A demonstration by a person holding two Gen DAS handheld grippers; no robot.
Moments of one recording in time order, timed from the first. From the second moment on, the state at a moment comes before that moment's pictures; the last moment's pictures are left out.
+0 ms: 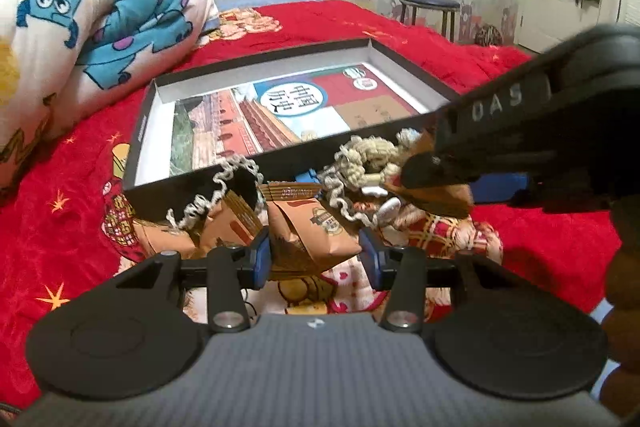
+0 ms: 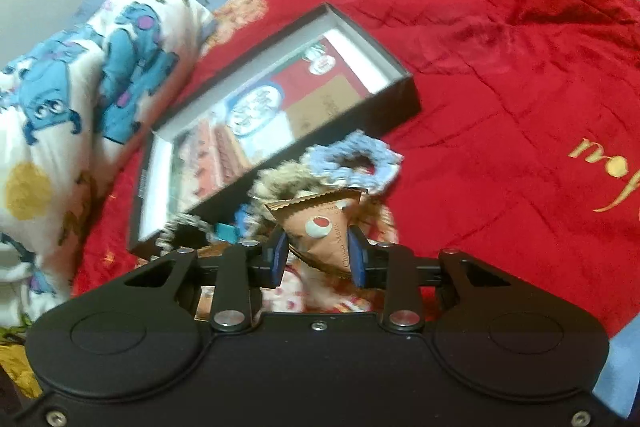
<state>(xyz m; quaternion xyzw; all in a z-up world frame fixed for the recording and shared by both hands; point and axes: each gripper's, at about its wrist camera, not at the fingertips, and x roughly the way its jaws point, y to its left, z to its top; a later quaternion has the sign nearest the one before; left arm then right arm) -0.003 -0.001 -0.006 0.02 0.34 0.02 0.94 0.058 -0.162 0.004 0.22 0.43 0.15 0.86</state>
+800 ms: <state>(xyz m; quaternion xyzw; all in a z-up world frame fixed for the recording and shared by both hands) 0.028 0.092 0.070 0.01 0.29 0.07 0.96 0.110 -0.133 0.038 0.22 0.32 0.28 0.88</state>
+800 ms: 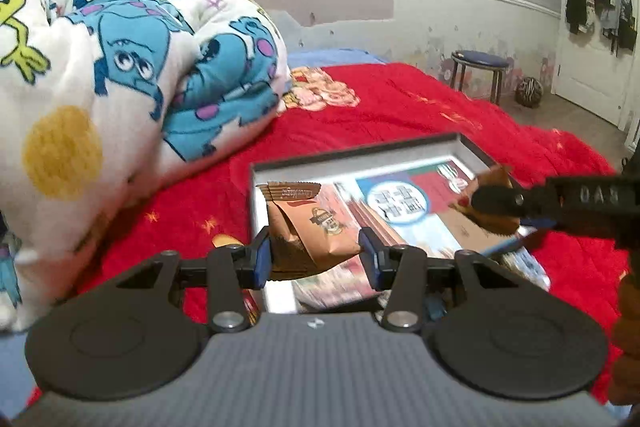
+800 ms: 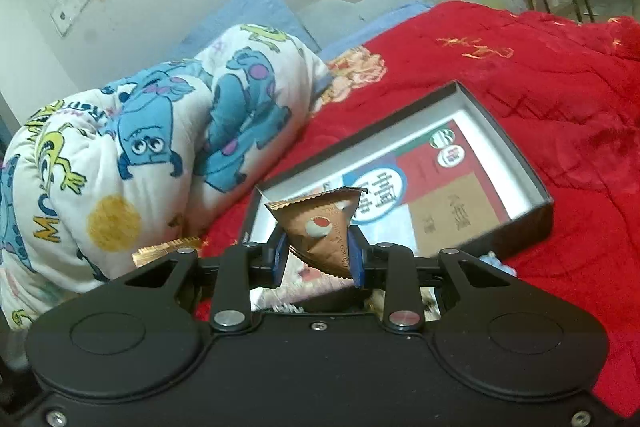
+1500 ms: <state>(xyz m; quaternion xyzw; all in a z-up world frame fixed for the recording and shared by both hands) 0.075 0.116 0.018 -0.04 0.35 0.07 0.93 0.167 -0.044 -0.002 0.18 0.38 0.32 0.85</state>
